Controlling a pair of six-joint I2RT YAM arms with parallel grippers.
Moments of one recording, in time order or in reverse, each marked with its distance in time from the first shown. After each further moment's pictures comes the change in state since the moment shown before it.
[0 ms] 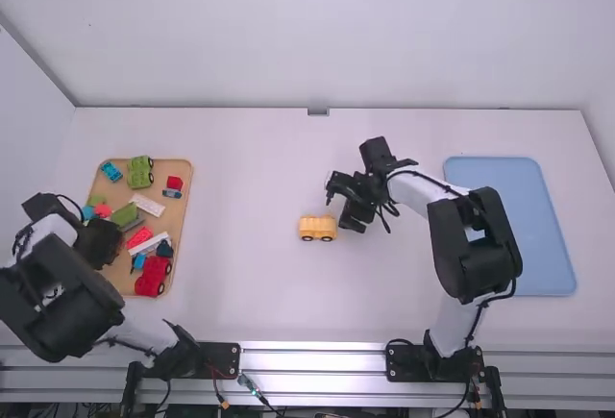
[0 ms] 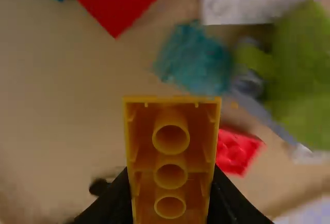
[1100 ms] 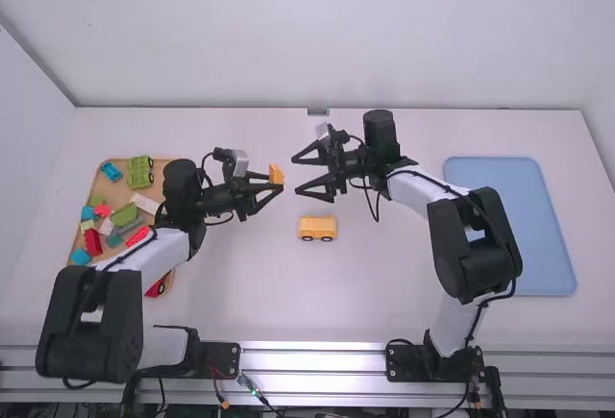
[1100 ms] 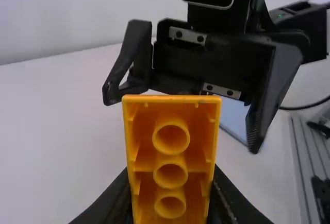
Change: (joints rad) left arm -0.880 -0.178 -0.389 1.266 0.895 0.331; right arm 0.000 0.000 0.000 0.792 -1.035 0.723
